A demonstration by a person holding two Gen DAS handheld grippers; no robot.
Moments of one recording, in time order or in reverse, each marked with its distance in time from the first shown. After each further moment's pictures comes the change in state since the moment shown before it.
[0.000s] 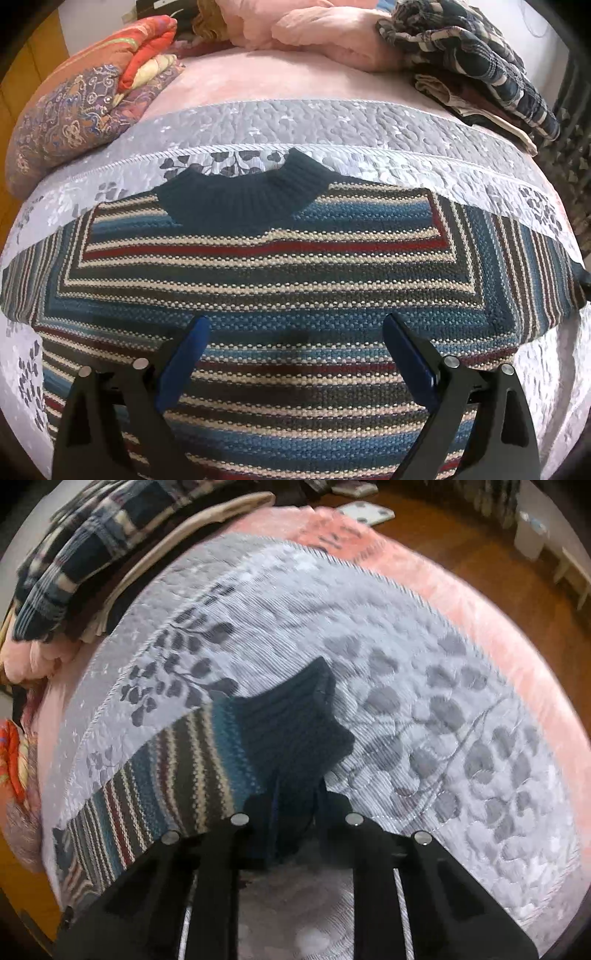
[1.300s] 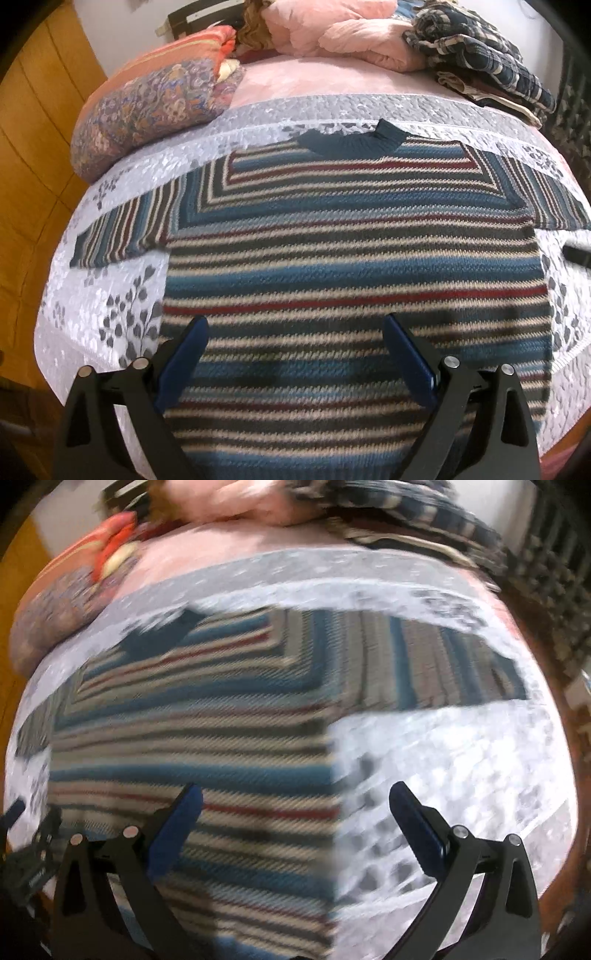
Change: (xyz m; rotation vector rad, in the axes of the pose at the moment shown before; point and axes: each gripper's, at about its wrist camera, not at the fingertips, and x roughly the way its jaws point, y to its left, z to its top) left arm -0.112 0.097 -0.118 0.091 -0.050 0.184; right arm -0.101 0.287 -0.295 -0.541 -0.044 -0.050
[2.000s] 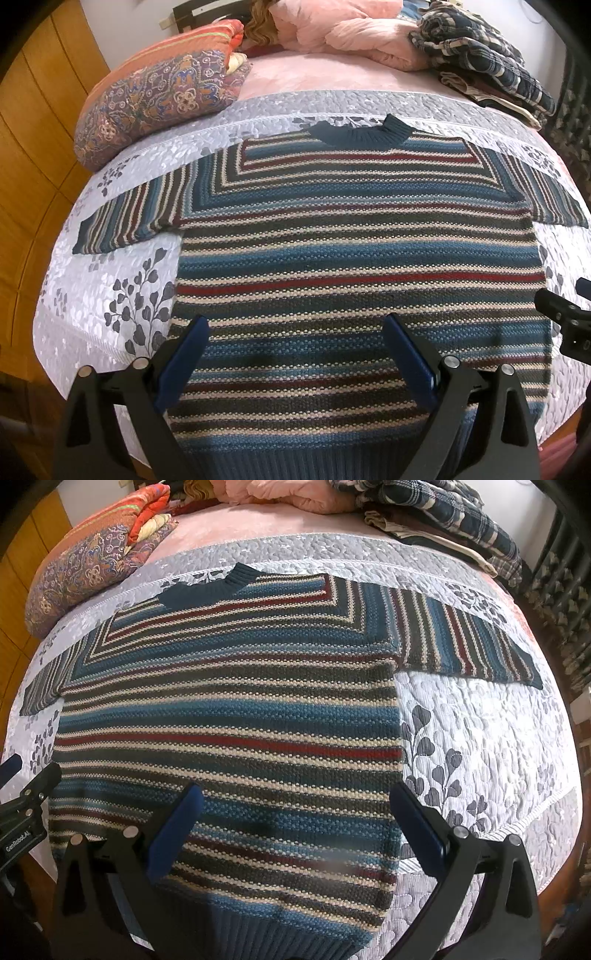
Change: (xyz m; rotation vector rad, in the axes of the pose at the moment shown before) left arm -0.014 0.037 -0.031 -0.043 0.039 -0.043; right arm -0.006 0.077 -0.071 -0.113 0.019 0.023
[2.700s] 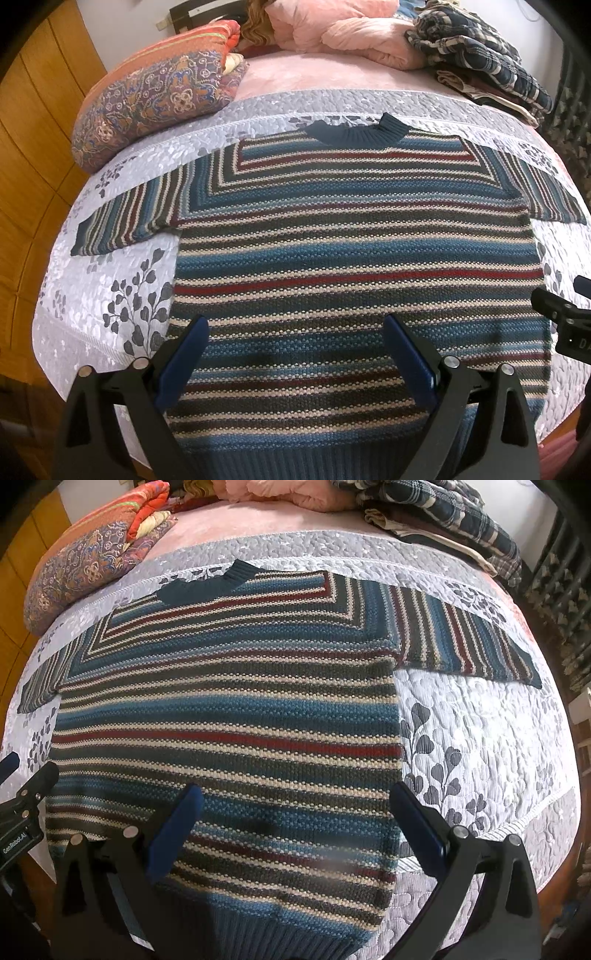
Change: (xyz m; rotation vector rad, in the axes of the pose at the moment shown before) left arm 0.000 -0.001 -0.001 0.006 0.000 -0.010; right arm 0.004 -0.002 -0.003 -0.001 0.012 -0.005
